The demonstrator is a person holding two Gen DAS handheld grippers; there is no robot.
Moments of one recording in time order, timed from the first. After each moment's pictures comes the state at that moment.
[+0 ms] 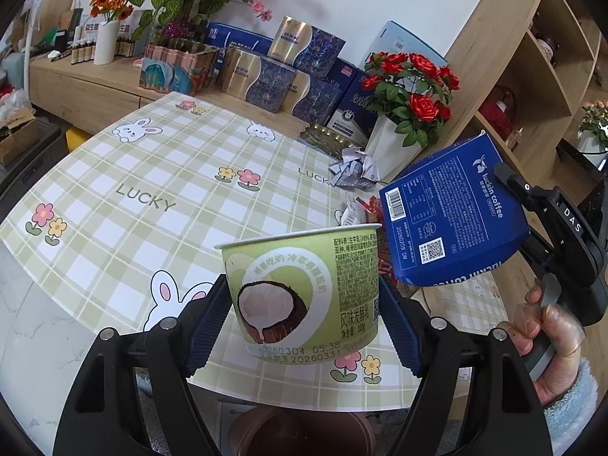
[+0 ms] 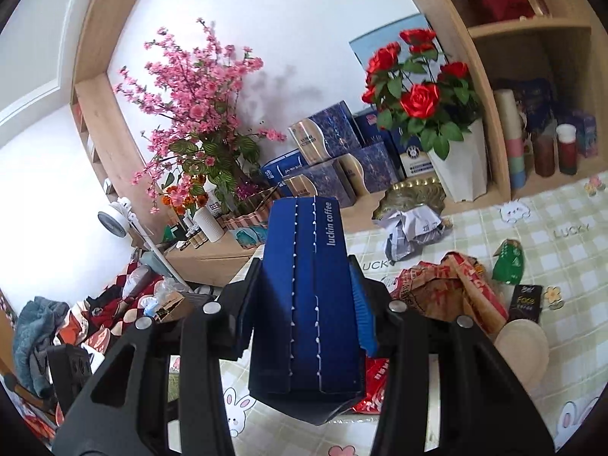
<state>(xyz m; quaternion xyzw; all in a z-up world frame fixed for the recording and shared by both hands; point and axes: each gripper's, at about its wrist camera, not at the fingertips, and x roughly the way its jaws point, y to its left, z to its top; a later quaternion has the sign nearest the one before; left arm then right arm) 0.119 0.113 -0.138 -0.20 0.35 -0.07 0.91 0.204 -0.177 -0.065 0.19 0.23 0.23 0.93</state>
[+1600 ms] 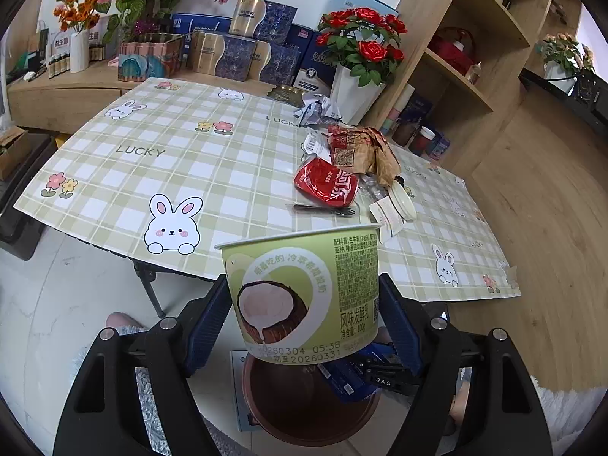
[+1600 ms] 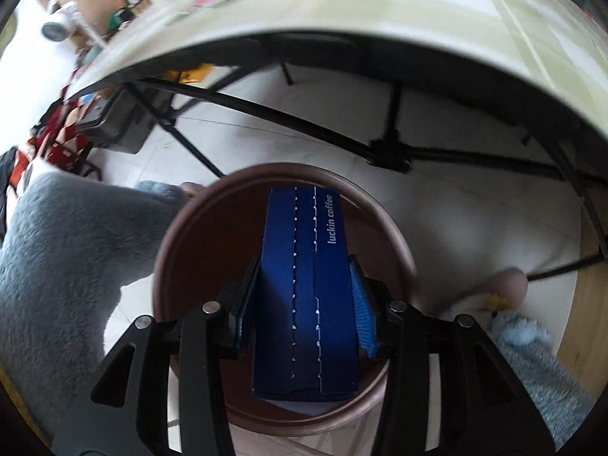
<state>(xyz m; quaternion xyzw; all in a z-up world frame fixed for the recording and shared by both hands) 0.013 0.072 -0.148 -0.14 0.40 -0.12 0.90 0.052 -0.171 -0.346 0.02 0.59 0.19 0.79</state>
